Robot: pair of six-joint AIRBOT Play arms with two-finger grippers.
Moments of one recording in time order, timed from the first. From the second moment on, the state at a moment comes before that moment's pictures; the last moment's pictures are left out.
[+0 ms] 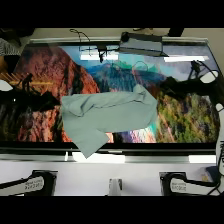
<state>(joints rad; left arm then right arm) 0.21 -1.36 1.15 1.02 -1.31 -1.47 -0.22 -1.47 1.31 -1.04 1.09 1.55</state>
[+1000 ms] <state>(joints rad) 0.12 -1.35 0.74 0.98 -1.05 -1.48 -0.36 -1.50 1.18 -1.13 1.38 1.47</state>
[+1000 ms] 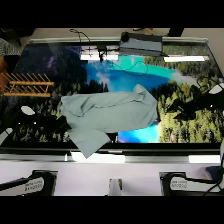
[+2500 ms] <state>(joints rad) 0.08 -0.92 1.24 0.97 -0.98 -1.44 -0.18 -1.17 1.35 -1.01 1.02 1.34</state>
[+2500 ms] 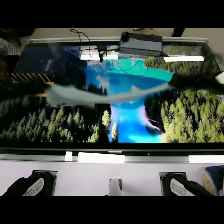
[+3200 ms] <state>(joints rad) 0.08 -0.69 1.94 0.97 -0.89 -1.53 -0.18 -0.56 1.66 -1.27 0.89 1.48</state>
